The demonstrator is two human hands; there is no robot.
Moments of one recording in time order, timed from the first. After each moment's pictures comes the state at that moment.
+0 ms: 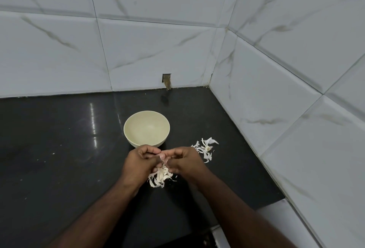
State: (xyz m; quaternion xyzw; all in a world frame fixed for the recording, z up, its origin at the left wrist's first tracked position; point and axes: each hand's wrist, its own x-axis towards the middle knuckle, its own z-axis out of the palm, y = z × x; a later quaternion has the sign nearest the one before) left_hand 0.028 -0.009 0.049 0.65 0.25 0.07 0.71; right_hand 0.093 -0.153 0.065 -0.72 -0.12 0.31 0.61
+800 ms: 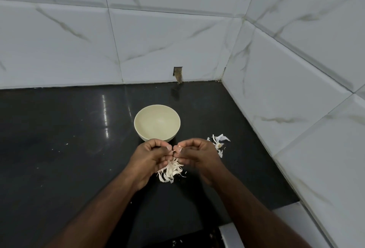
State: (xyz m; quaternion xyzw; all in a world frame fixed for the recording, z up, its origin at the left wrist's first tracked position) left_hand 0.025 -0.002 0.065 0.53 0.26 -0.01 0.81; right_hand 0.096 -0.160 0.079 -0.62 -0.07 0.32 0.71
